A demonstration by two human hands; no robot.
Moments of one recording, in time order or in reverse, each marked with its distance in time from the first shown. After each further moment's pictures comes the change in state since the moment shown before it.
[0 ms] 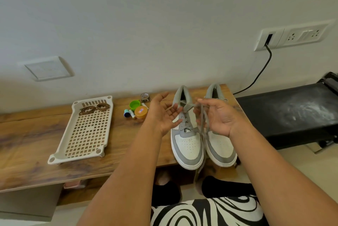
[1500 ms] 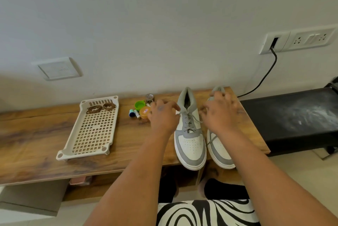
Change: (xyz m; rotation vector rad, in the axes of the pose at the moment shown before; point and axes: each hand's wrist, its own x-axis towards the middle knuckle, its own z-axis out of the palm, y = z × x) left_hand 0.006 -0.014 -0.014 1.561 0.439 0.704; right_hand 0.010 0.013 0.008 -1.745 0.609 -0.523
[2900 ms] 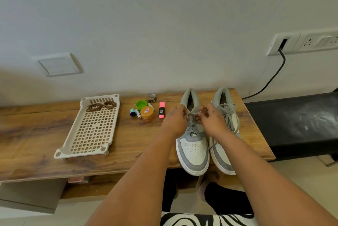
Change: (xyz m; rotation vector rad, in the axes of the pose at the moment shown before) left_hand 0.013 0.001 0.030 -0.112 -0.231 0.088; right_hand 0.016 0.005 0.059 0.832 -0.213 0.198
